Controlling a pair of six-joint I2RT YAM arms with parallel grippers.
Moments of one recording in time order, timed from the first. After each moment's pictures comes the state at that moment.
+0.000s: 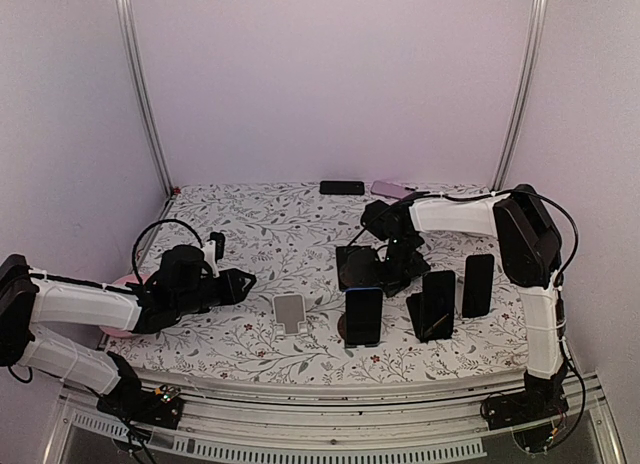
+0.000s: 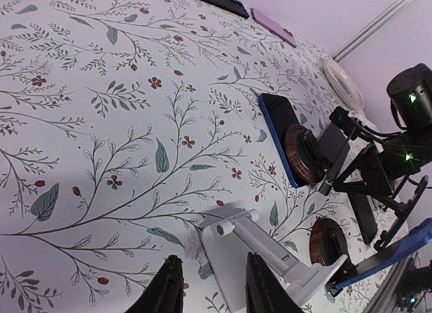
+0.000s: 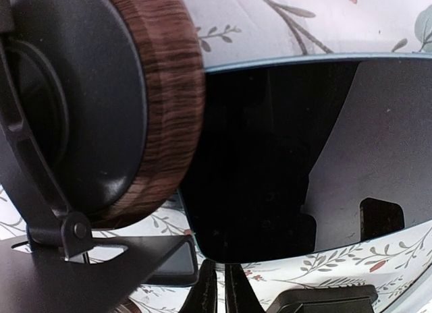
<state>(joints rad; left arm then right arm) -0.68 1.26 0.39 0.38 -0.06 -0.65 0.69 2.17 1.64 -1.00 -0.02 0.37</state>
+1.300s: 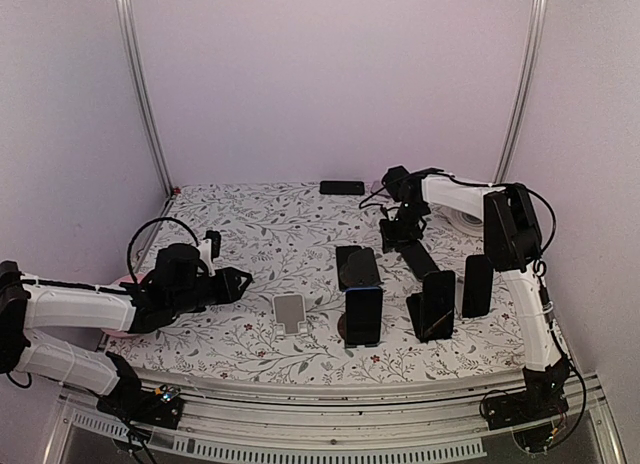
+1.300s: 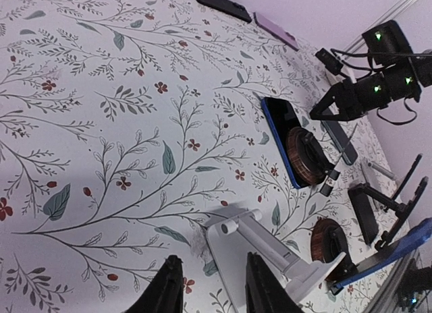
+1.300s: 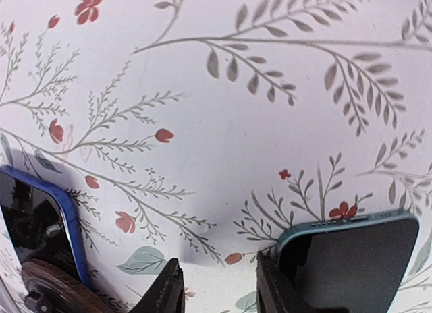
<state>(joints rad) -0.67 1.20 0.39 0.32 -0.07 -0.64 0.47 2.42 2.06 -0.97 -0.06 0.27</state>
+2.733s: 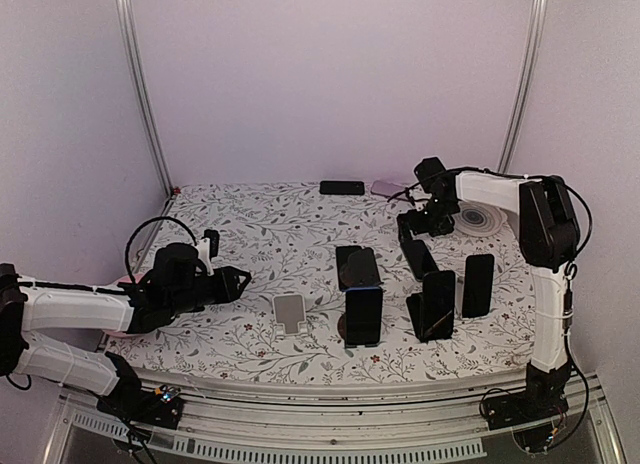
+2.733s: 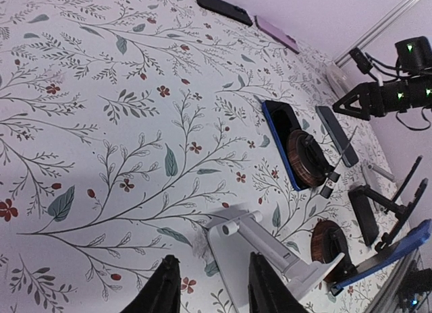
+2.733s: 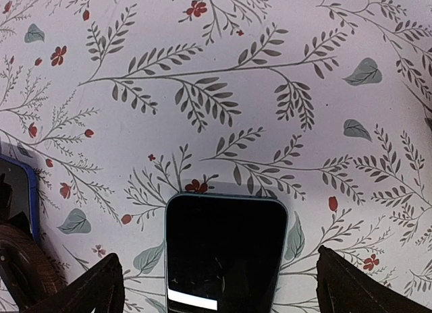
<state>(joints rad) -0.67 1.18 0.39 0.31 -0.08 -0.64 0.36 2.16 1.73 -0.72 0.00 0.11</state>
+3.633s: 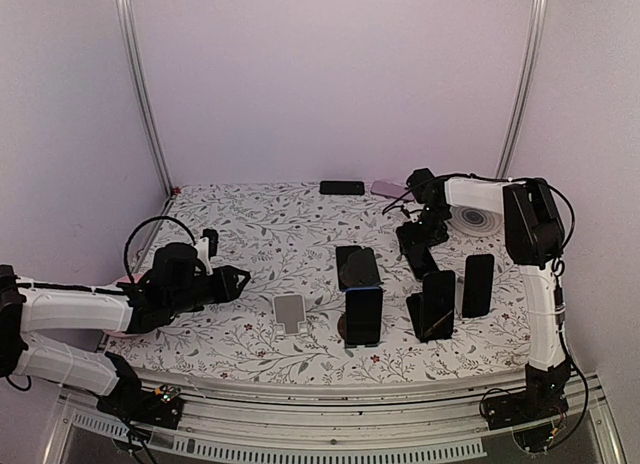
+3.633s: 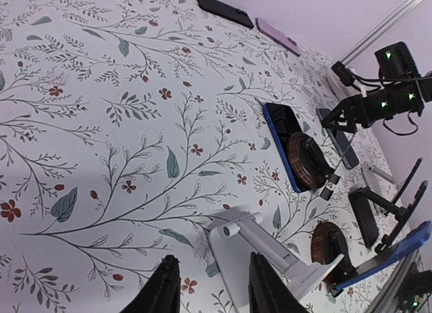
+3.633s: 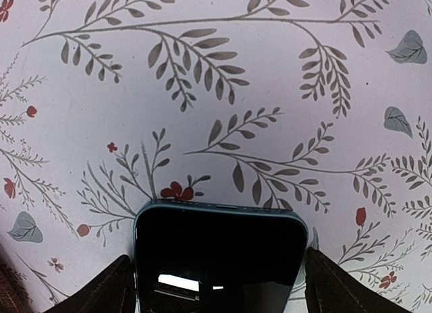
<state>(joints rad) -0.66 1.18 0.39 0.30 -0.09 -0.64 0.38 2.29 1.80 -0.80 0.05 0.06</state>
